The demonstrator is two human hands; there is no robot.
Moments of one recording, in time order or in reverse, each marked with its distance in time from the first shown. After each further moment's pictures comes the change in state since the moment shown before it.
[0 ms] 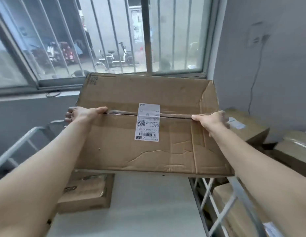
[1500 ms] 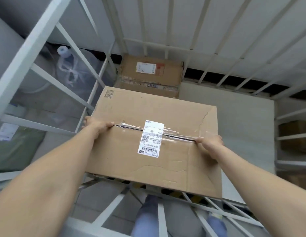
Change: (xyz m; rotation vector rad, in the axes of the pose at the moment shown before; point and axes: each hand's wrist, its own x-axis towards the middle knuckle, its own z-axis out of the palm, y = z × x) left_hand 0.335 -0.601 0.009 0.350 -0.230 -0.651; right_hand -0.227 0.141 0.580 -0.478 -0.562 0.412
